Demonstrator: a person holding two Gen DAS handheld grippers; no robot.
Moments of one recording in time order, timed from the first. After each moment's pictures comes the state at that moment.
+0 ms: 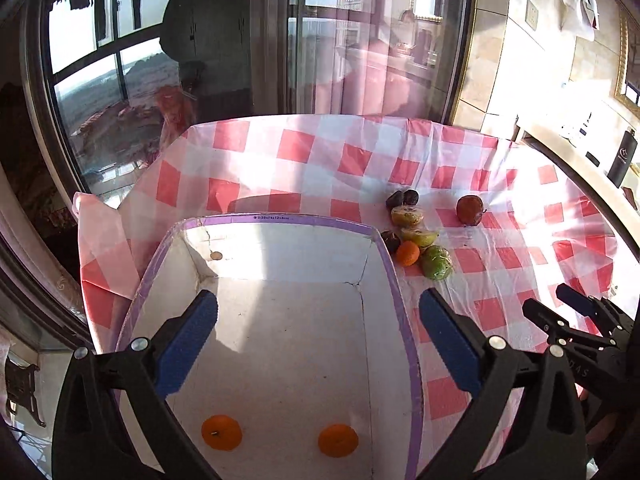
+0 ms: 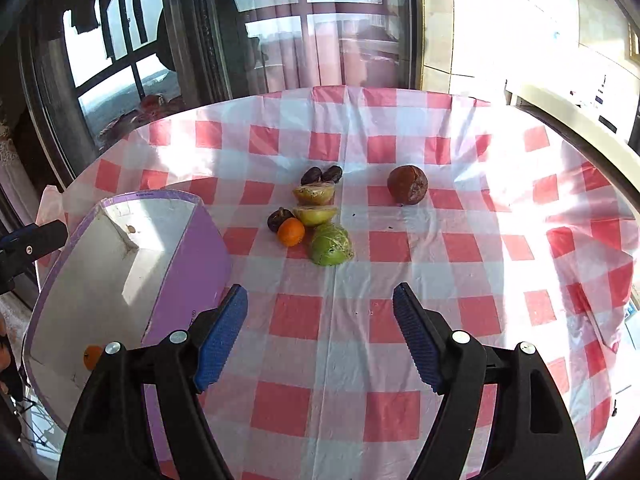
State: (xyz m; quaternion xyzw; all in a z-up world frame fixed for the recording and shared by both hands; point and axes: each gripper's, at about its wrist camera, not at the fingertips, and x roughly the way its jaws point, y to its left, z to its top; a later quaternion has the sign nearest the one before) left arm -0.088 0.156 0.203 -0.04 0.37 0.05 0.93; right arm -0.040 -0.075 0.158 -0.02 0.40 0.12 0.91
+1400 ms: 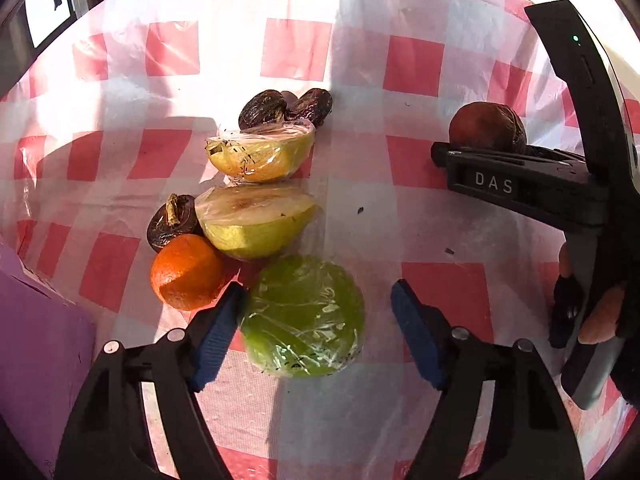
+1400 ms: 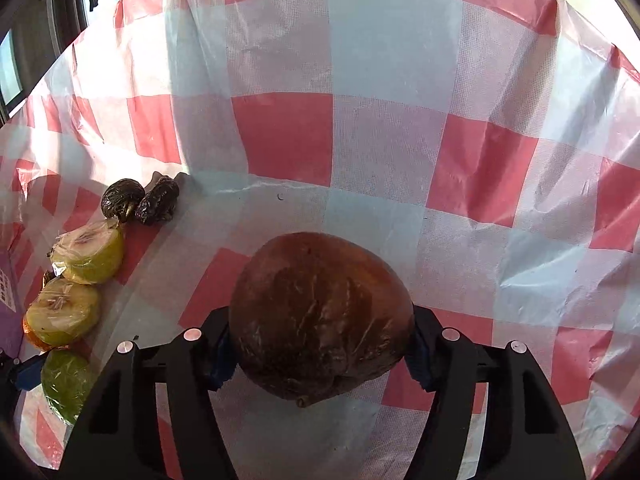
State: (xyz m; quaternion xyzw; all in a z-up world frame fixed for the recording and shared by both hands) left arm 0.134 -0.011 0.013 -0.05 0.48 0.10 0.87; right arm 0.255 -0.127 0.013 -0.10 0.44 0.21 0.87
